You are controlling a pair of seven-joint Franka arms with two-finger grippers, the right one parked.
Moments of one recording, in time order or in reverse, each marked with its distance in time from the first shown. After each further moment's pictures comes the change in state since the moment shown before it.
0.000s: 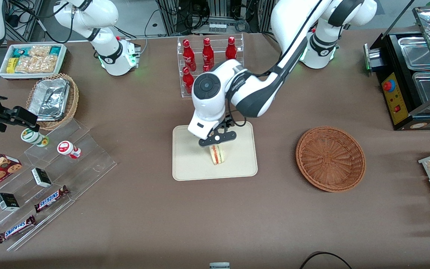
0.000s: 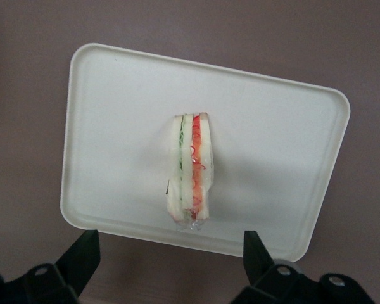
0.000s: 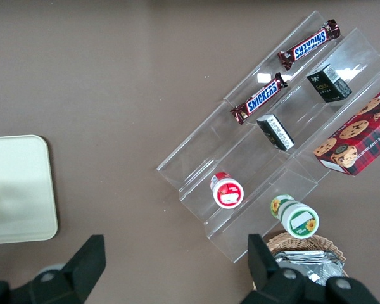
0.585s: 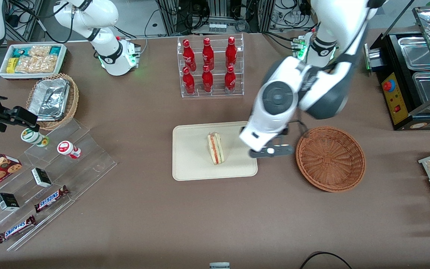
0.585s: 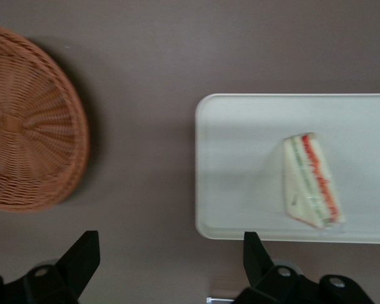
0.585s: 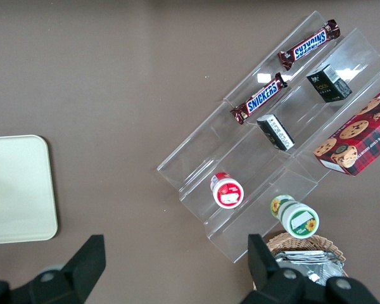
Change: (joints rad) arm 0.266 -0.228 0.009 -0.181 -0.026 -0.158 0.464
